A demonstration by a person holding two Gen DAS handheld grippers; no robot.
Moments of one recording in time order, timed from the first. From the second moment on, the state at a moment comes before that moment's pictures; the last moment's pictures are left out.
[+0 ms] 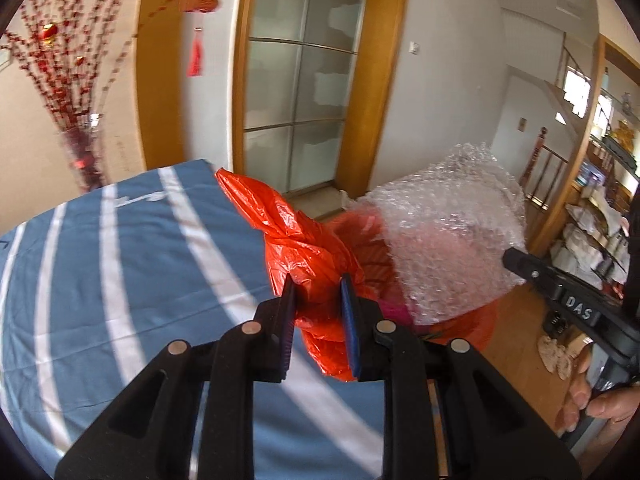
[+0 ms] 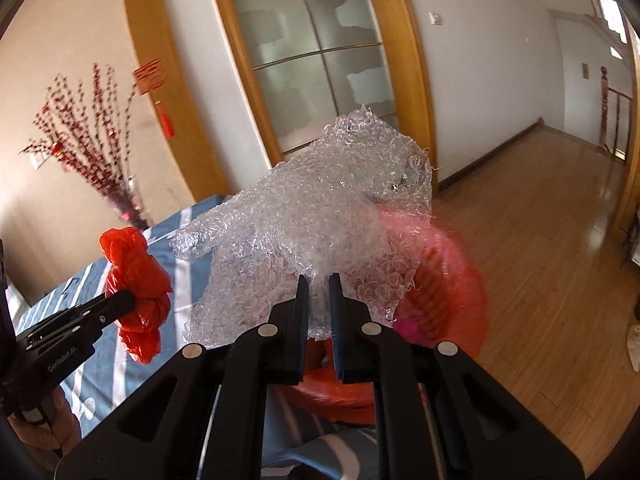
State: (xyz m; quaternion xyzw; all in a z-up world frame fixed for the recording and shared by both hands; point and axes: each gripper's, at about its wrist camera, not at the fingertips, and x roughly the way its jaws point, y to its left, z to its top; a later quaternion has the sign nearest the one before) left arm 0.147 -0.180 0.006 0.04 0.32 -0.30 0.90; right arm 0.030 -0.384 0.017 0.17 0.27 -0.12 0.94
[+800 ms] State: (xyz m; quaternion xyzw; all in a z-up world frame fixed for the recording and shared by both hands) left arm 0.182 -0.260 -0.046 0.04 0.39 -0.32 0.86; right arm 0.041 -0.441 -0.012 0.24 0.28 -0.13 0.92
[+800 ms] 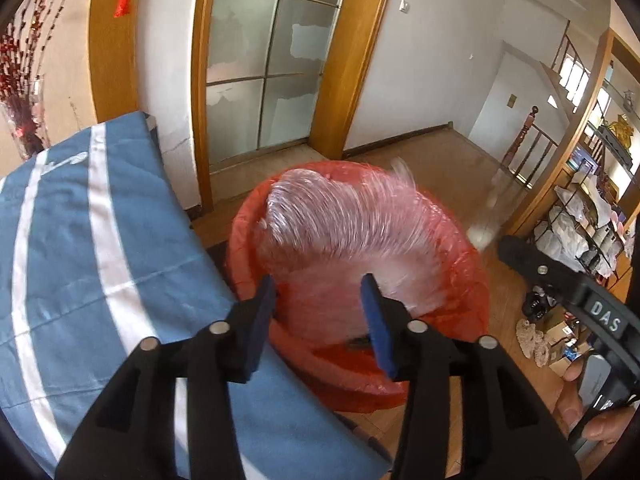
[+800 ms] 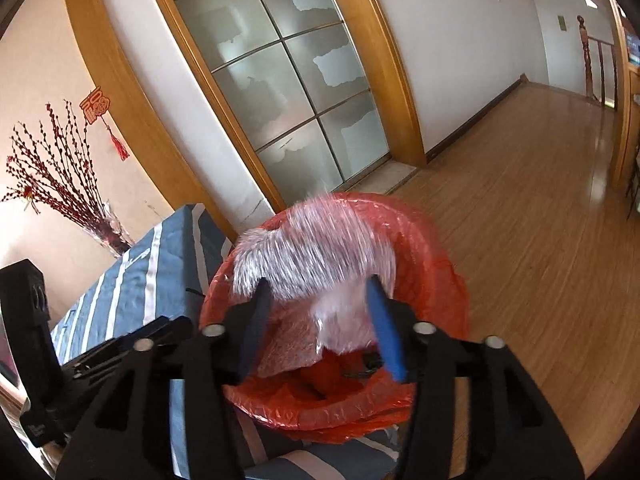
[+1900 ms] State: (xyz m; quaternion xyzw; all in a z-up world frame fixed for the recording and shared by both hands) left arm 0.025 -0.070 0.014 0.03 0.22 -0.10 0.97; right arm -0.059 -0.294 0.025 0.06 0.26 -0.16 0.95
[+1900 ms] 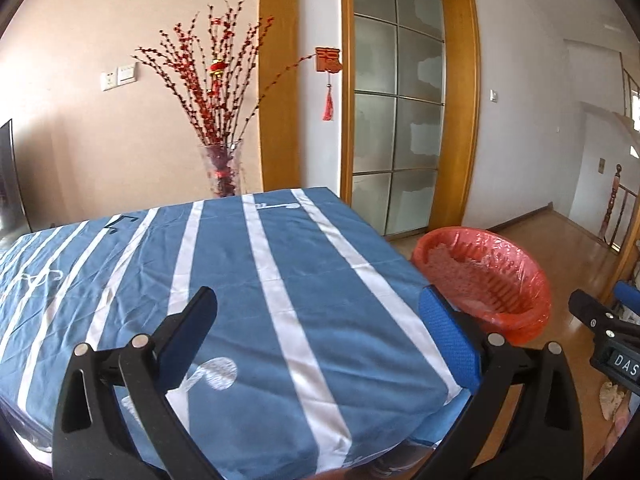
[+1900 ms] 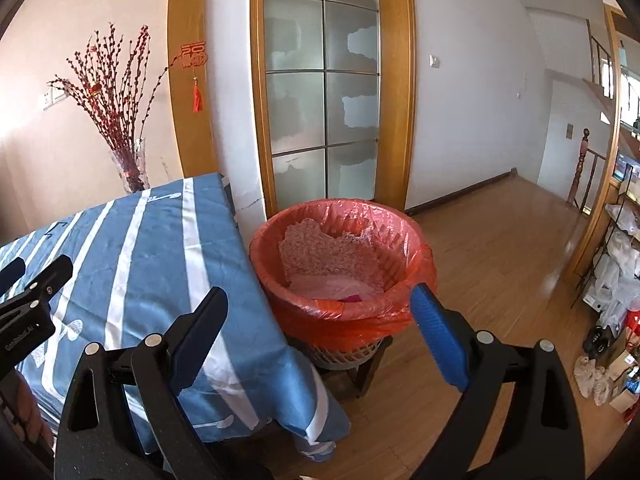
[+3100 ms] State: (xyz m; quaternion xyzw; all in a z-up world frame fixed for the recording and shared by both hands) left arm 0.020 -0.055 0.002 0.01 0.23 -0.06 0.97; right arm -0.074 -0.275 0.010 0.05 0.22 -0.22 0.95
